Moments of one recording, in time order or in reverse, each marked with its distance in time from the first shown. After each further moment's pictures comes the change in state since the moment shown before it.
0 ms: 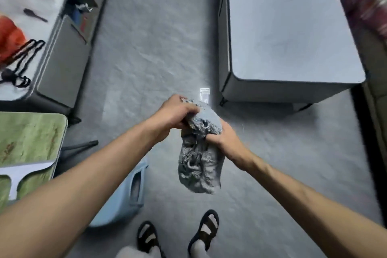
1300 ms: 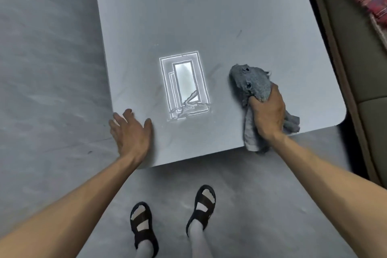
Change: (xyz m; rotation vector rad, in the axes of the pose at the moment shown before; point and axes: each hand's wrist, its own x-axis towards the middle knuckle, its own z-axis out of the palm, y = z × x) left_hand 0.521 0.103 0.317 0.795 0.446 -0.002; right_hand 0.369 0.089 -0.613 -0.445 1.008 0.012
